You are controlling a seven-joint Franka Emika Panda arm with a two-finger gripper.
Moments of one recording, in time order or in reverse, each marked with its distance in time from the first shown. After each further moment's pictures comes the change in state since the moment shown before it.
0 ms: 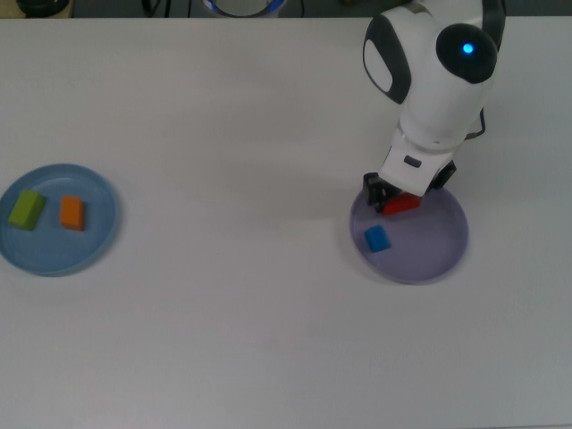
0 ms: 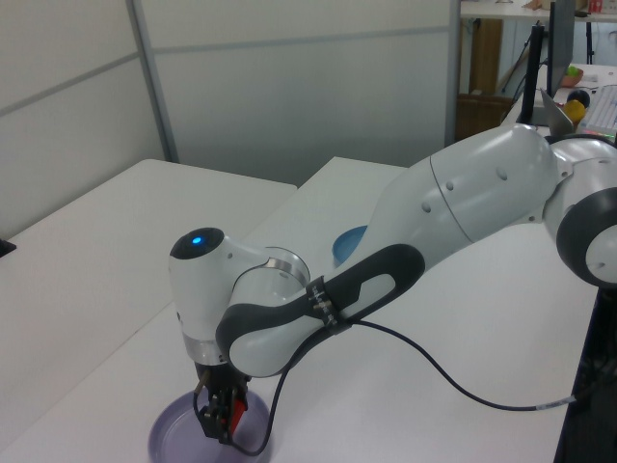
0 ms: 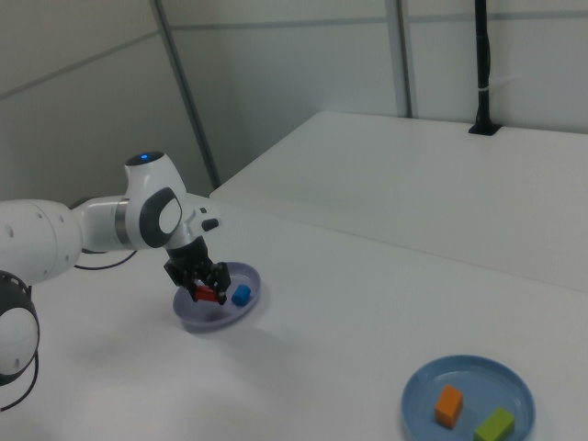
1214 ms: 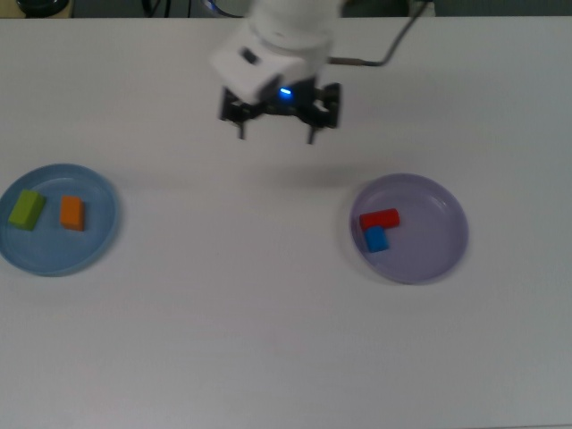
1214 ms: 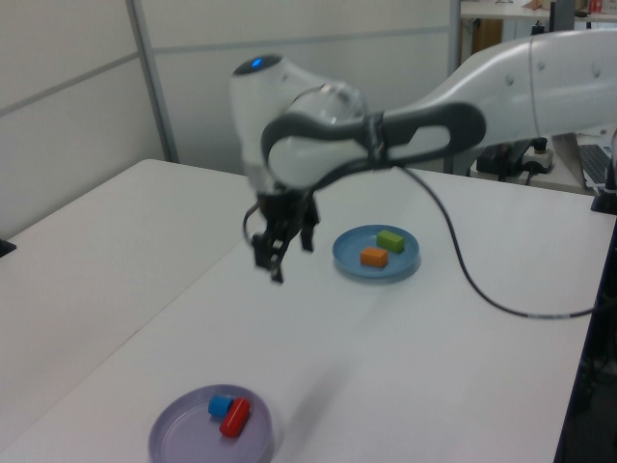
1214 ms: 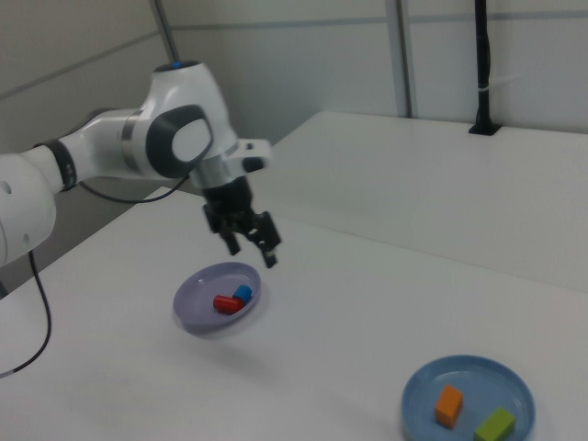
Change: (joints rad) arm -0.244 -0.300 -0.060 0.033 -0.003 -0.357 0.010
